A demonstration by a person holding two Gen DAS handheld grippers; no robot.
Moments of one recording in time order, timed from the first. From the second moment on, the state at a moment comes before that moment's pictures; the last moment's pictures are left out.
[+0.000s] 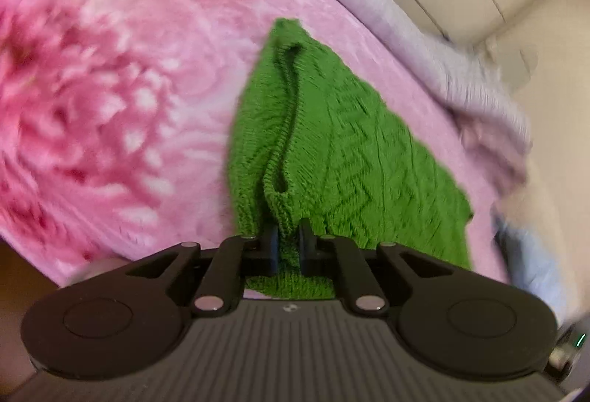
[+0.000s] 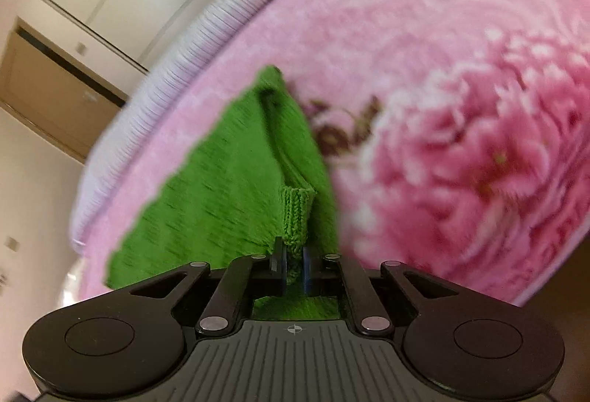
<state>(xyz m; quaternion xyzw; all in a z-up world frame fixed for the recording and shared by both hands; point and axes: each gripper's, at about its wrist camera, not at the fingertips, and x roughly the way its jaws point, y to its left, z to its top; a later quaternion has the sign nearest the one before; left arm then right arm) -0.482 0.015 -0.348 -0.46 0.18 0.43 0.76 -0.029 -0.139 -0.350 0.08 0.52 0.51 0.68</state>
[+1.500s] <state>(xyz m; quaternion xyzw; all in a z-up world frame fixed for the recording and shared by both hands) -0.415 0.088 -0.299 -0.23 0.28 0.44 0.82 -0.027 -0.035 -0.307 -0.10 0.32 0.60 0.73</state>
